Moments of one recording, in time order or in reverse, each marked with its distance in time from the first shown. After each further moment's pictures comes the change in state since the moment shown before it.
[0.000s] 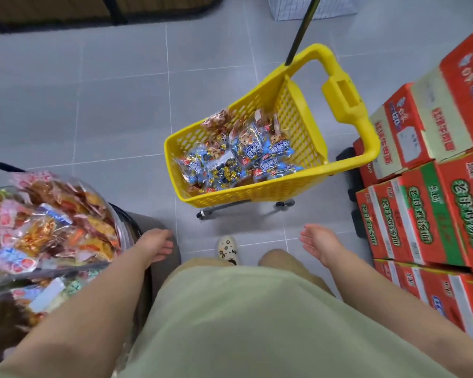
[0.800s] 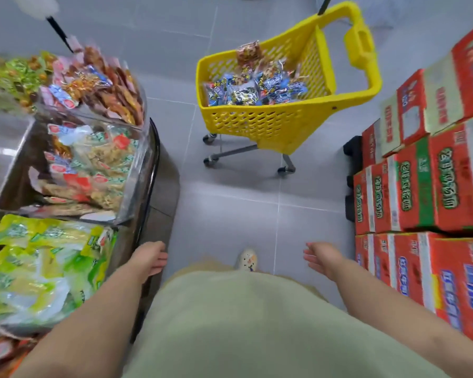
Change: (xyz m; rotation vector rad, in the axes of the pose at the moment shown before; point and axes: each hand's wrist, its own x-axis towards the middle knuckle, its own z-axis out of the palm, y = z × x) left_hand -0.152 -0.325 0.101 -0.335 0.045 -0.110; right_hand -0.080 0.229 -0.140 -0.408 -0.045 0.004
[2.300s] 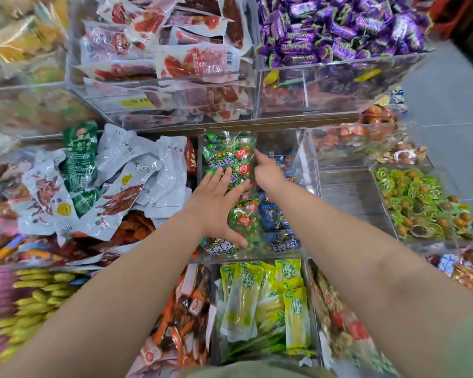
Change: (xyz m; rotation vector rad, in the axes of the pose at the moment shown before) left_hand -0.048 -0.079 -0.458 0.732 0.730 0.055; right_hand -0.378 -0.106 0.784 -1.187 -1.186 -1.017
